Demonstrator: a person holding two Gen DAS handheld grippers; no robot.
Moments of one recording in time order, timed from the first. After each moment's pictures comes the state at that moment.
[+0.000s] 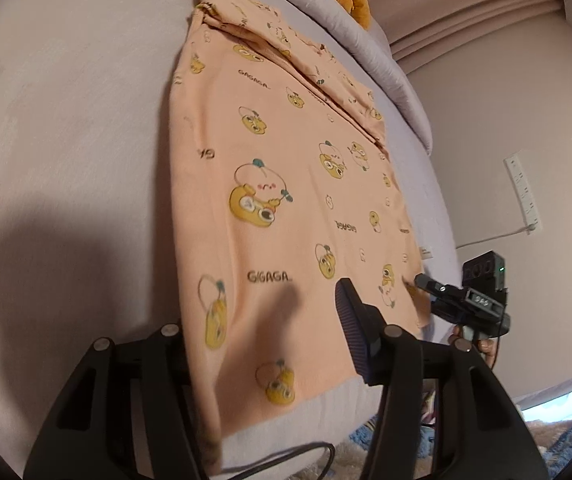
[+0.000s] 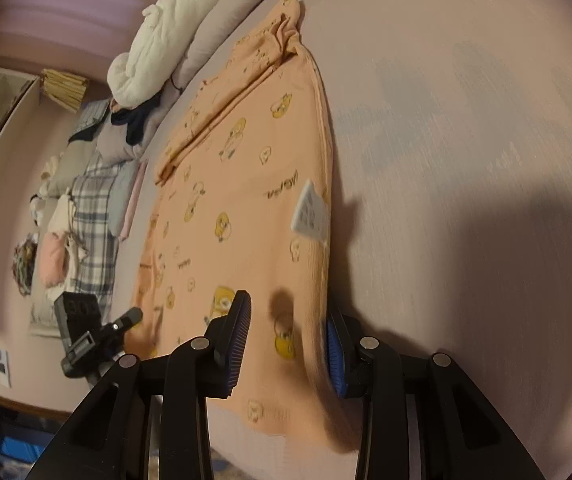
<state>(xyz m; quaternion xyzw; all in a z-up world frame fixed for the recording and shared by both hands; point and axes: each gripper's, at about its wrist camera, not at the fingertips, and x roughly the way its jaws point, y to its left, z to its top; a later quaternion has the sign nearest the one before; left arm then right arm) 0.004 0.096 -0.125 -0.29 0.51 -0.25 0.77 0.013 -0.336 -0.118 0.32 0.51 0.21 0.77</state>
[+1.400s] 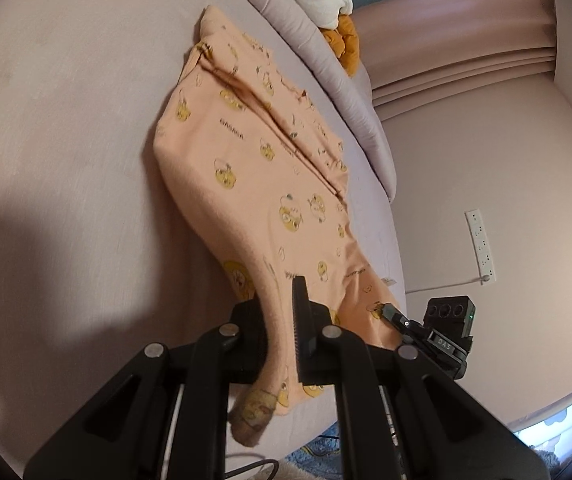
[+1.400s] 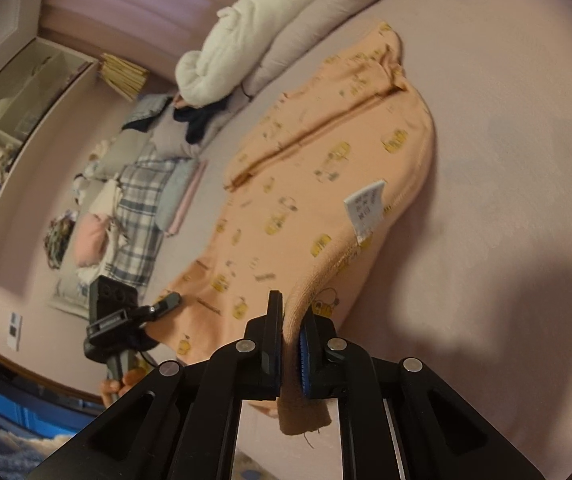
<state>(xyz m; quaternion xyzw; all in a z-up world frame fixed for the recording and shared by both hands) 0.015 0.115 -0.100 -0.39 0.46 -0.26 0.75 0.016 -0.300 -0.076 0.30 0.43 0.29 0.80</state>
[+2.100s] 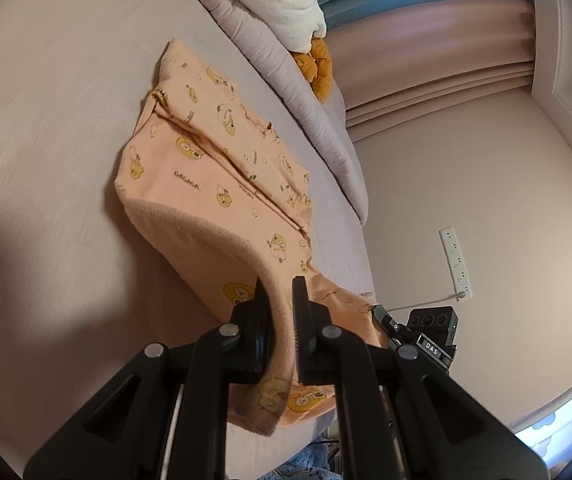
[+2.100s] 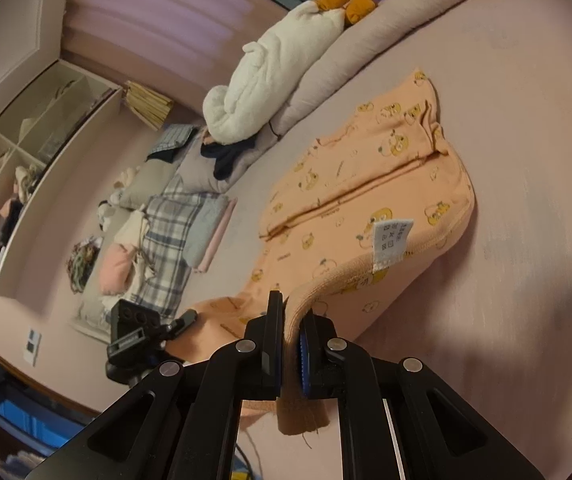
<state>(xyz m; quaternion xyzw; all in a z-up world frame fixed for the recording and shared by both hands) 0.036 0.118 -0.071 -0.41 0.41 -0.29 0.76 0.040 -0.307 -0.043 0.33 0.37 0.31 0.81</state>
